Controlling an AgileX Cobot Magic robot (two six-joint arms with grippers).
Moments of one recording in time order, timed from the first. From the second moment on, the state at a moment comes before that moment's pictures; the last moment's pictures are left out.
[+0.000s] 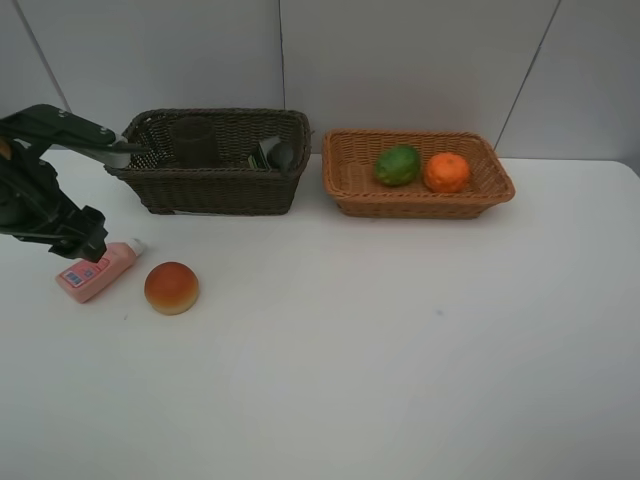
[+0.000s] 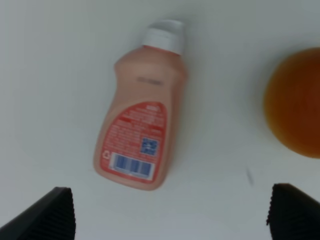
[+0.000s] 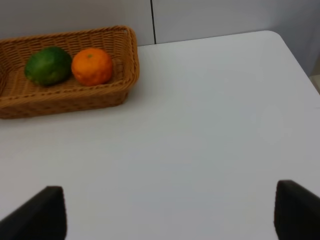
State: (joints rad) left arm -0.16 1.51 -0.78 0.26 0.51 0.00; right arm 0.04 0.00 -0.53 -0.19 1.07 0.22
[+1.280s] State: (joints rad) left arm -0.07 1.92 -0.88 0.20 0.34 0.26; right arm 0.04 0.00 -0.53 -0.19 1.07 0.22
